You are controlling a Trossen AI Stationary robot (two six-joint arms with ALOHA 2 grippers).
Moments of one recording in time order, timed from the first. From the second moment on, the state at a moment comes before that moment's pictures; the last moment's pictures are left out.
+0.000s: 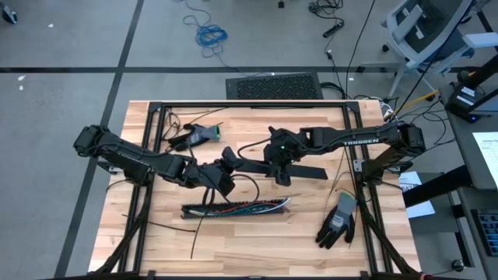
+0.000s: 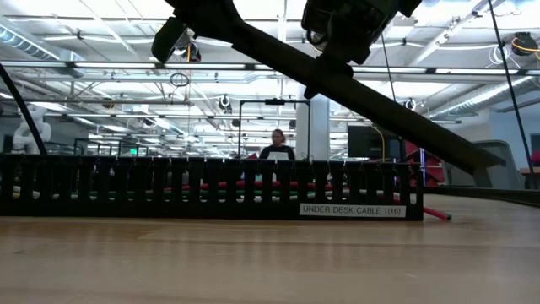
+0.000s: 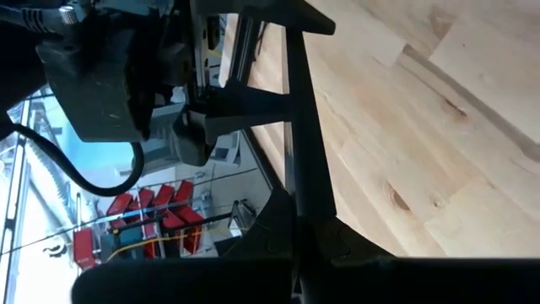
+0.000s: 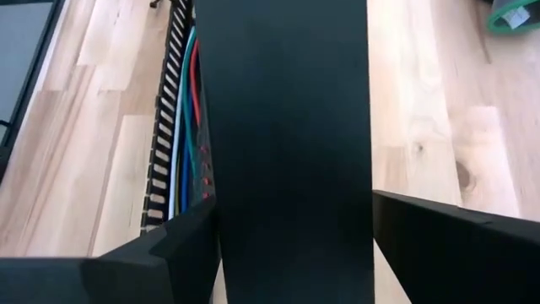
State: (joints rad) left arm -0.27 1.38 1.02 -0.22 -0.65 1.14; right arm -0.07 1.54 1.19 -0.53 -0.19 0.01
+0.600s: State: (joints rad) left arm -0.28 1.45 1.02 -0.18 -0.60 1.19; right arm -0.07 1.54 1.19 -0.61 -0.27 0.02
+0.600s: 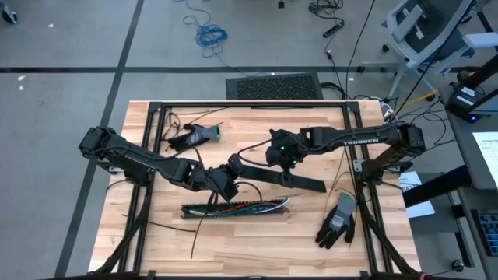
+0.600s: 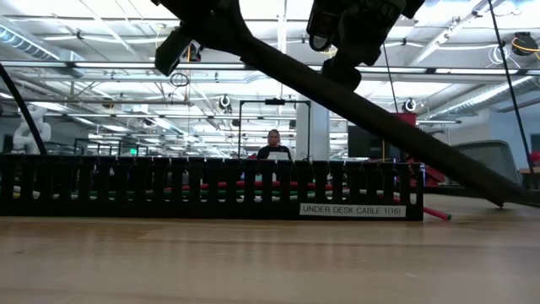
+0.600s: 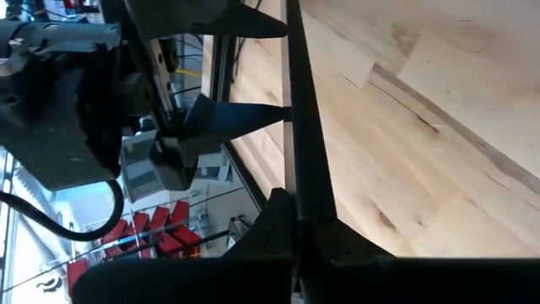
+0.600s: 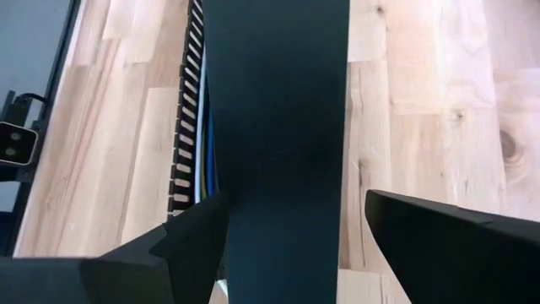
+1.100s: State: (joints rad) left arm -0.26 1.45 1.02 -0.16 -0.67 1.18; right arm -0.07 1.54 1.19 -0.60 -0.32 0.07
